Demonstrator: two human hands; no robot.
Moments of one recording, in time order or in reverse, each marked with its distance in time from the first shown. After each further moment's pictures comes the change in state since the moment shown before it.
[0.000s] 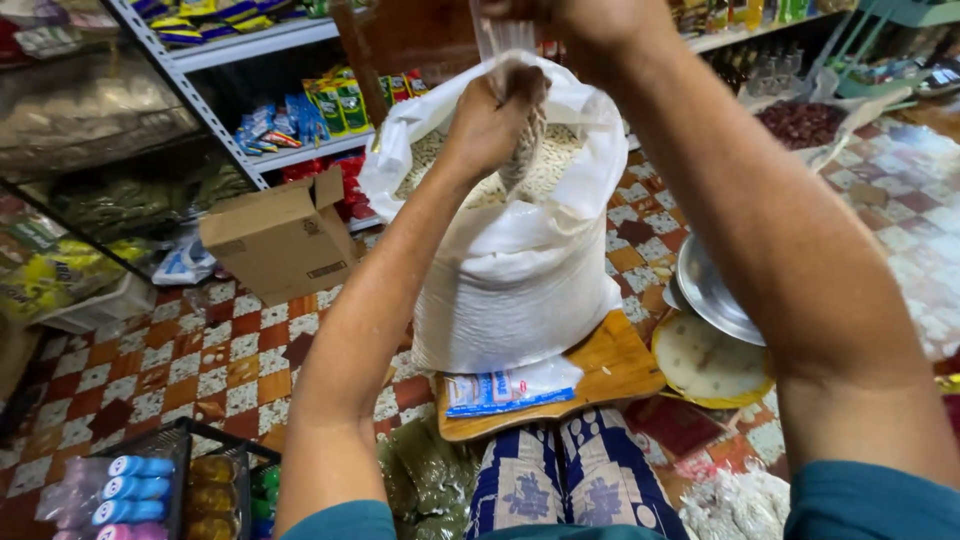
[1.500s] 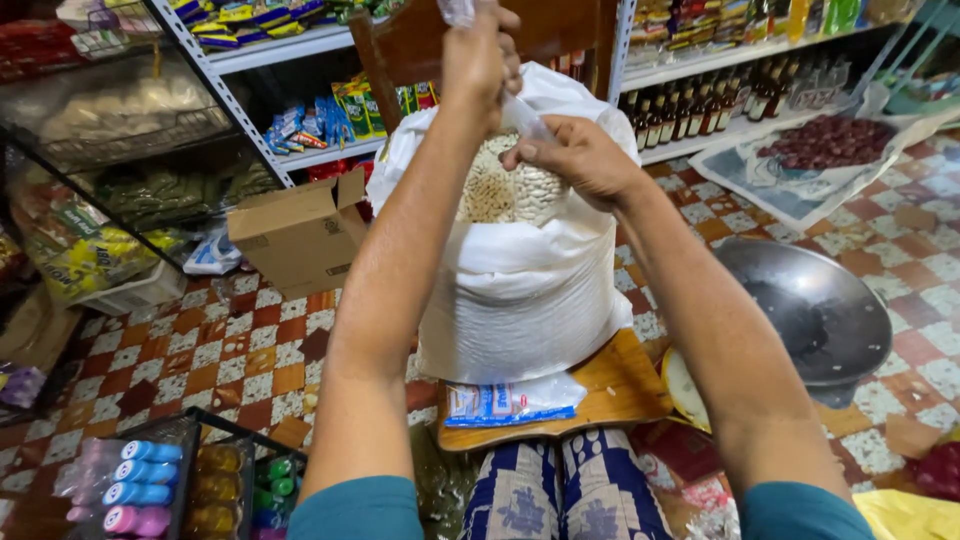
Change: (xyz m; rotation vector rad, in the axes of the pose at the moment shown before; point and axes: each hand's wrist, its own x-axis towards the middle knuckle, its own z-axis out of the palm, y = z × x) left_hand 0.098 -0.031 0.007 -0.742 0.407 -0.280; right_hand -0.048 0.097 -0.042 0.063 -0.345 0.252
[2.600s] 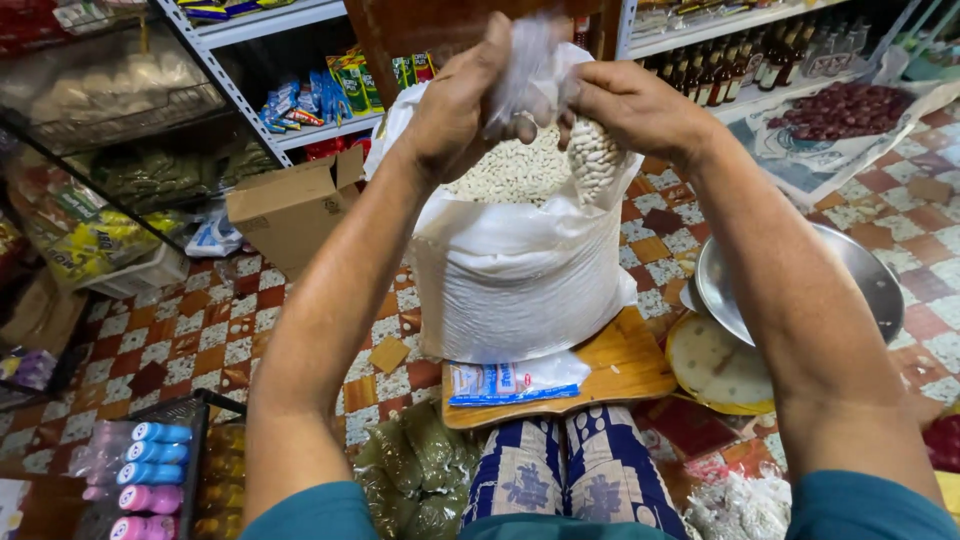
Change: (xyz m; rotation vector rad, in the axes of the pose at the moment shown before) left_hand -0.125 0.070 -0.029 0.144 -0.723 -0.172; right_hand -0.016 -0.040 -0.039 -0.457 -0.117 -0.006
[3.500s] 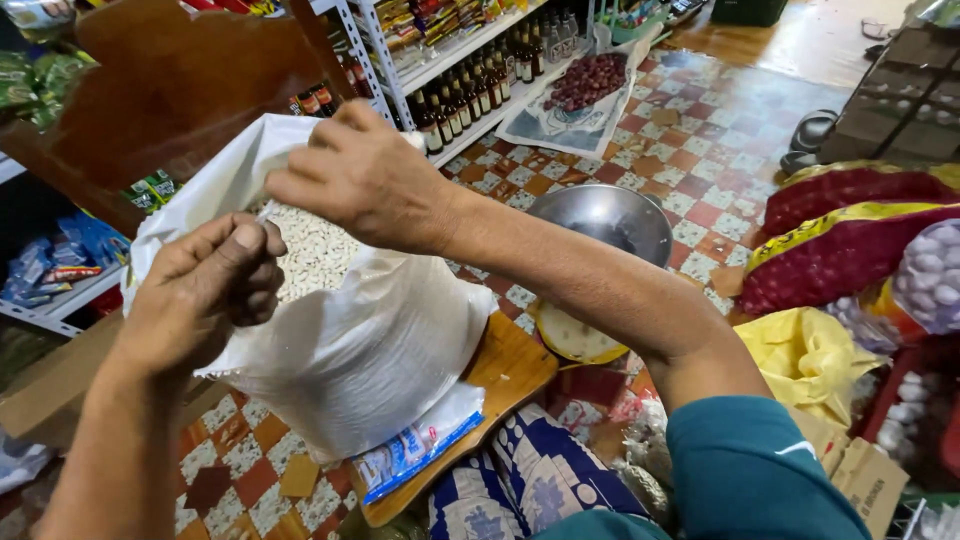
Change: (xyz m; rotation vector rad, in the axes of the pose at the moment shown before) left_hand -0.057 -0.002 -0.022 0.179 -0.017 -0.212; right_hand -0.013 -0.034 0.046 -1.407 0.715 -0.755
